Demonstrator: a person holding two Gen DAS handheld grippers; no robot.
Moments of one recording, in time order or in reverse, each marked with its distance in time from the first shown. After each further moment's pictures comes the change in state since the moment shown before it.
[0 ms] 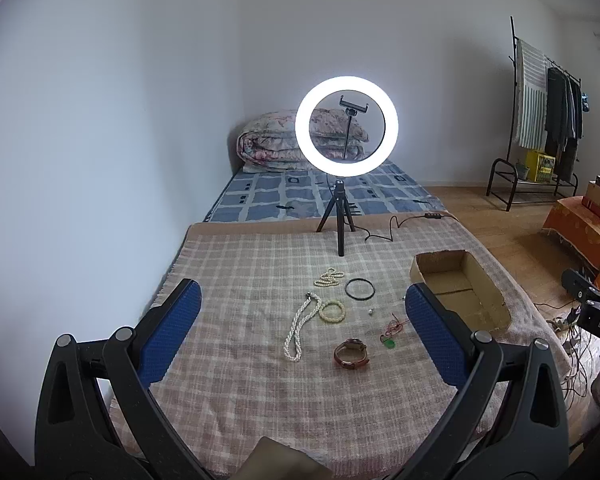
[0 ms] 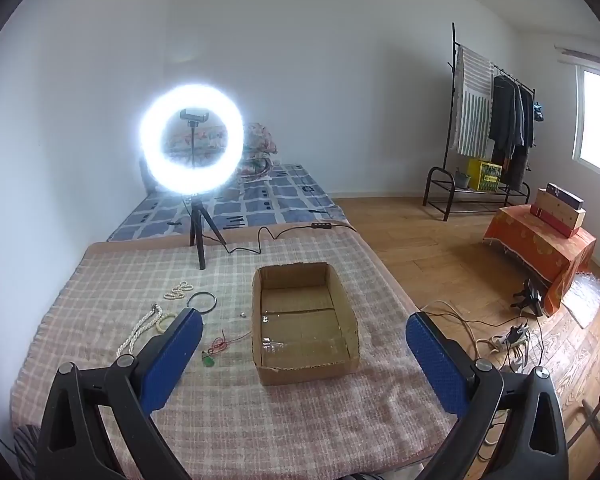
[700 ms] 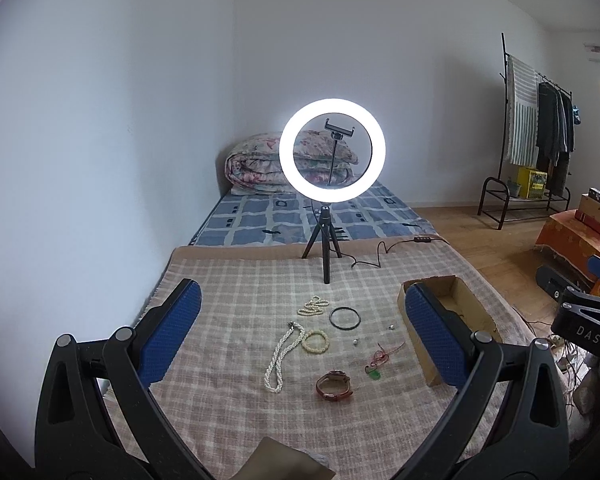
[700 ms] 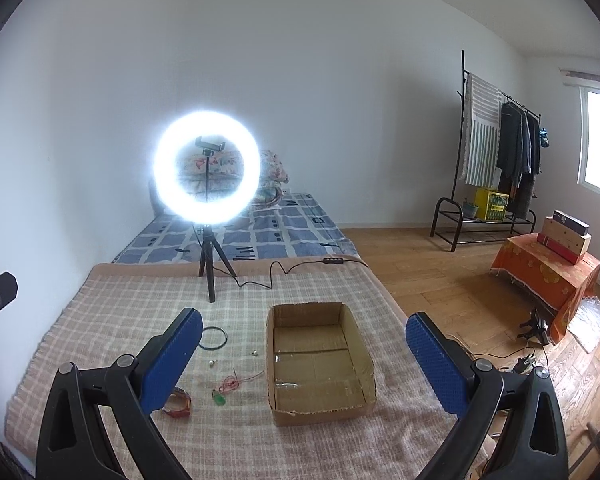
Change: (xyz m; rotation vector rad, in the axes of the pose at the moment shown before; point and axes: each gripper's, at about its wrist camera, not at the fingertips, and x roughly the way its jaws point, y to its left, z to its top) left arm 0.017 -0.018 0.011 -0.006 -0.075 -0.031; right arm 0.016 0.021 0.016 -0.019 -0.103 0.018
